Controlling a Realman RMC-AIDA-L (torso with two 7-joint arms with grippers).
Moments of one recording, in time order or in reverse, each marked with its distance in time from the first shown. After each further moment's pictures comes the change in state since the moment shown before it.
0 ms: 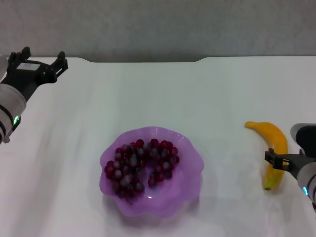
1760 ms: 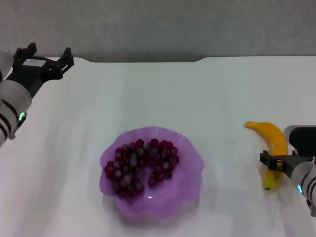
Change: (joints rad) left arm -0.012 -0.003 0.009 0.009 -0.001 0.000 -0.003; right arm 0.155 0.005 -0.053 0.296 -0.090 0.140 0.244
